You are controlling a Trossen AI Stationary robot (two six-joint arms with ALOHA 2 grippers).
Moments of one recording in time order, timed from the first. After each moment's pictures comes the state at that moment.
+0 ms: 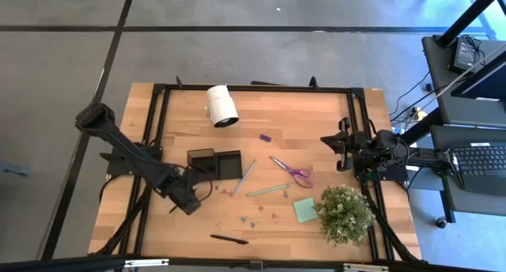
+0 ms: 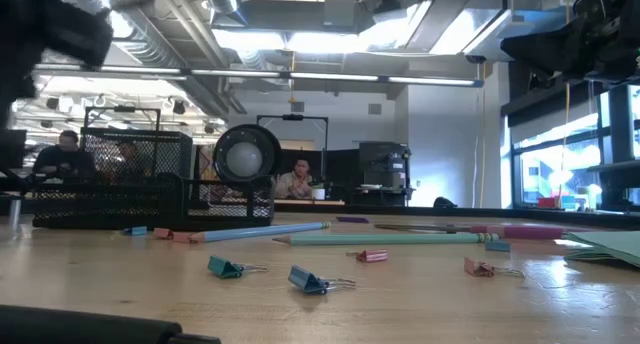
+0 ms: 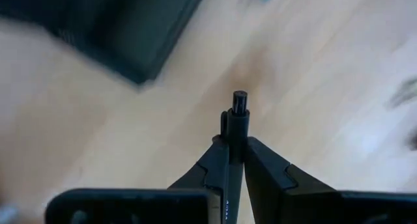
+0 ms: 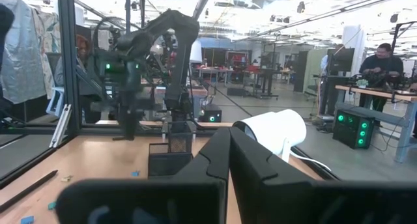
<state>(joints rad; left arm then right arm) -0.64 1.34 0.82 -0.83 -0.18 -1.32 -0.08 0.01 0.01 0.21 0.03 -0.06</state>
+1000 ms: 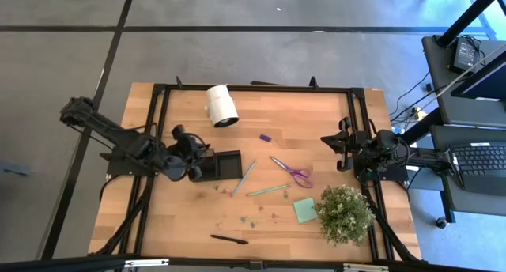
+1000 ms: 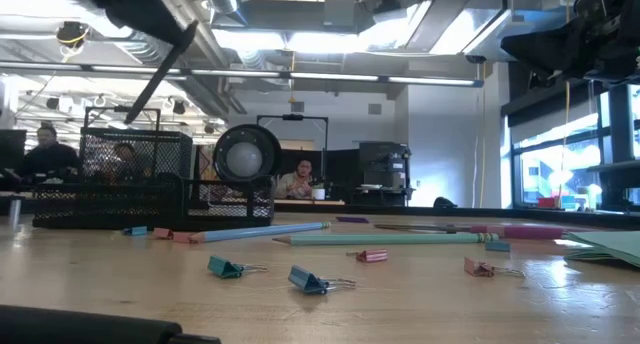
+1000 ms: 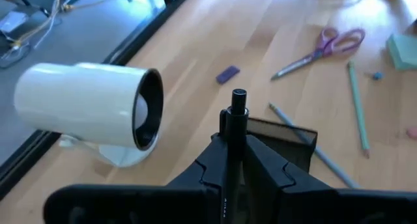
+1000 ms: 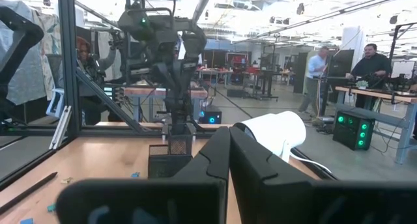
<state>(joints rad) -0.45 1.01 0.86 -0.76 -0.78 -0.60 -0.08 0.01 0.01 0.21 0.03 -0.06</state>
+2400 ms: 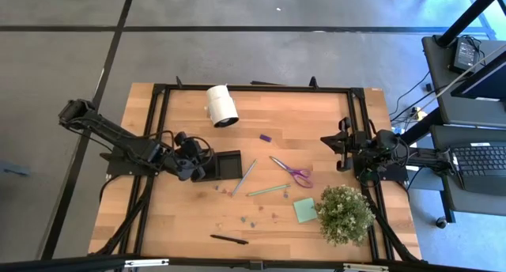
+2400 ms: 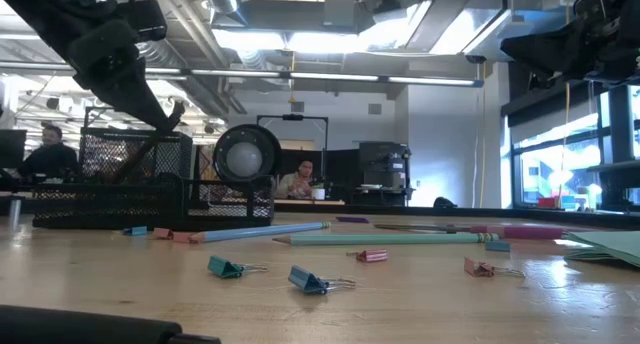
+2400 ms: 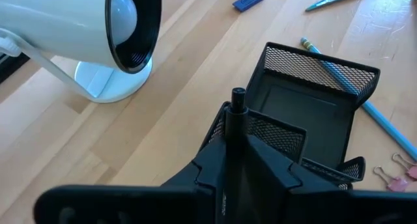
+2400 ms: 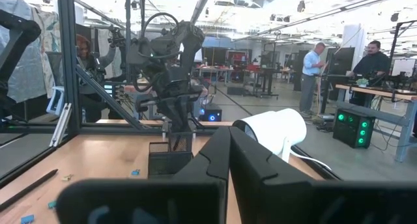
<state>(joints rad) -0.38 1.02 0.57 -0.57 -0.69 -0.74 -0.08 0.01 0.01 0.20 0.03 -0.06</state>
